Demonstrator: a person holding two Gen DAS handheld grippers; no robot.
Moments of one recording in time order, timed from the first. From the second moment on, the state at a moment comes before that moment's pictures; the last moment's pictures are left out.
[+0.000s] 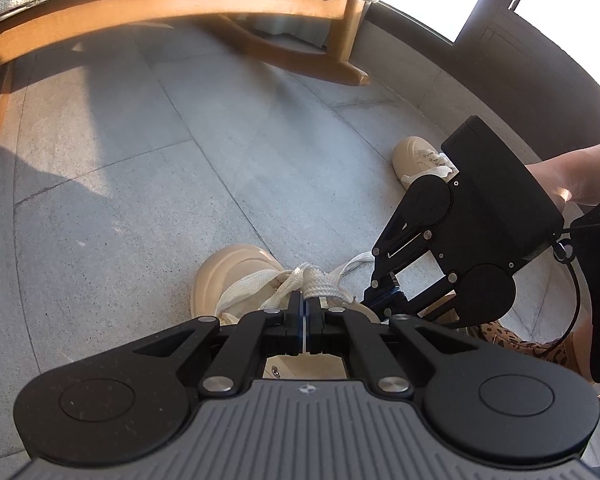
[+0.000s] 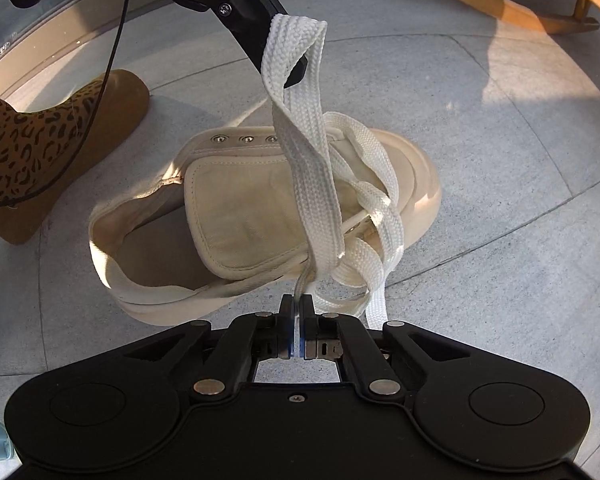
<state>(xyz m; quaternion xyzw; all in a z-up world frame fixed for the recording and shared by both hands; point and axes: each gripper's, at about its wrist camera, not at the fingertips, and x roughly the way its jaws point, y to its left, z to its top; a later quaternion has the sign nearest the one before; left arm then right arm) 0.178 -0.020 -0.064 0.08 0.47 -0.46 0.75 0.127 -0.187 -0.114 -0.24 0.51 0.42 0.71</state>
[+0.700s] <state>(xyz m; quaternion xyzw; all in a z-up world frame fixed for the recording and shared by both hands) 0.173 -0.065 -0.083 0.14 0.49 -0.48 0.71 0.135 -0.297 -0.112 0.02 0.65 0.36 0.67</state>
